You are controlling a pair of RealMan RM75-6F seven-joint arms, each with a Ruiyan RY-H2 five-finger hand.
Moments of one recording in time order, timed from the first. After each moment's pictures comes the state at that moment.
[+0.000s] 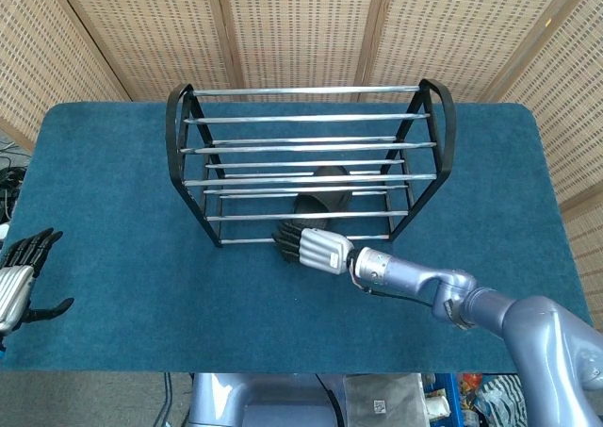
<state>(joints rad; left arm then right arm) -0.18 -0.93 -0.02 -1.81 1.36 1.25 -0.04 1.13 -1.56 -0.09 -1.04 -1.87 0.89 -0.44</state>
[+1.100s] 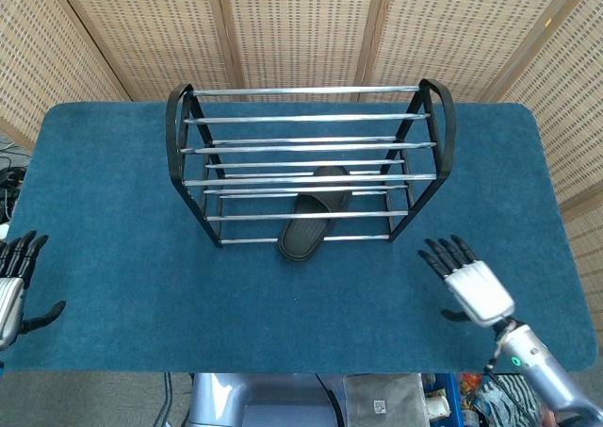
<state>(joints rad) -0.07 -1.02 -0.01 -1.82 1.42 1.49 0.14 0.46 -1.15 -0.22 -1.55 -1.51 1.35 -0.11</state>
